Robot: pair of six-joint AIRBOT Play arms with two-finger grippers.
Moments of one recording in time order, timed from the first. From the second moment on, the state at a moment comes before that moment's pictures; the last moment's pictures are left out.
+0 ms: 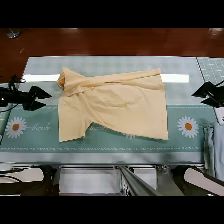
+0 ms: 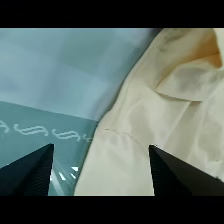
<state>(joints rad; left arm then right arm) 0.49 -1.50 1.02 0.82 -1.18 -1.27 -0.49 -1.25 1.12 -1.18 1.28 1.47</state>
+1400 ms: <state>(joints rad) 0.31 -1.59 0.98 0.64 -1.19 -1.12 -0.49 -1.07 0.67 -1.11 1.44 1.41</state>
